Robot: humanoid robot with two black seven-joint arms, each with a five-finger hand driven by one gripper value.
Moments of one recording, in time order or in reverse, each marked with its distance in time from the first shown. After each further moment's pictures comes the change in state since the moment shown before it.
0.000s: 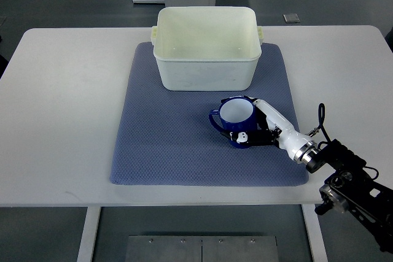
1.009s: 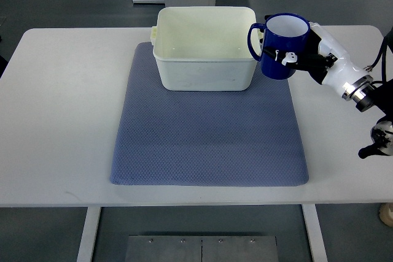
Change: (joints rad) left arm 0.000 0.000 0.000 0.000 0.000 0.000 0.000; right arm 0.273 -0.248 0.008 0.120 0.495 0.018 -0.007
